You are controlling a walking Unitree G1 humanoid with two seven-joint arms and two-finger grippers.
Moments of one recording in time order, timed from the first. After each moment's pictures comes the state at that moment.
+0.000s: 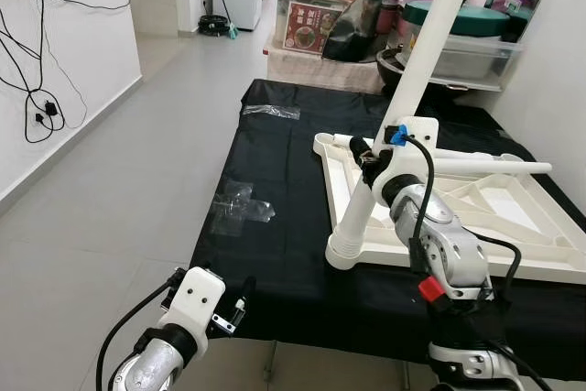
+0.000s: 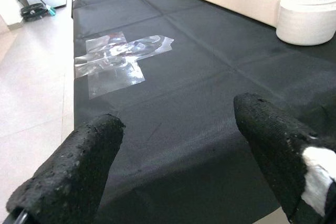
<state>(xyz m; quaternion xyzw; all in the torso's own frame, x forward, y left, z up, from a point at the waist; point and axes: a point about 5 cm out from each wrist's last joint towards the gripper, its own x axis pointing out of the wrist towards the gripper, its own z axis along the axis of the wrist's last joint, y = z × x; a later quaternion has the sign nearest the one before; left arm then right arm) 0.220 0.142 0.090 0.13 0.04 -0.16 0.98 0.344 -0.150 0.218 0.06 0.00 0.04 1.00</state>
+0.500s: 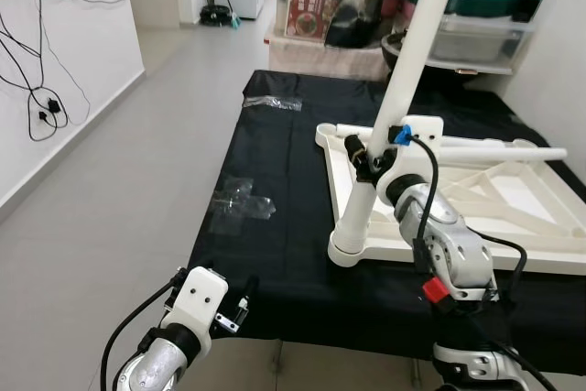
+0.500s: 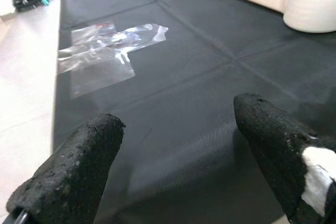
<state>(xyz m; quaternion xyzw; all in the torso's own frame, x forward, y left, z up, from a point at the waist) 0.221 0.141 0.090 0.13 0.04 -0.16 0.98 0.341 -0.153 0.225 0.06 -0.03 0.04 1.00</state>
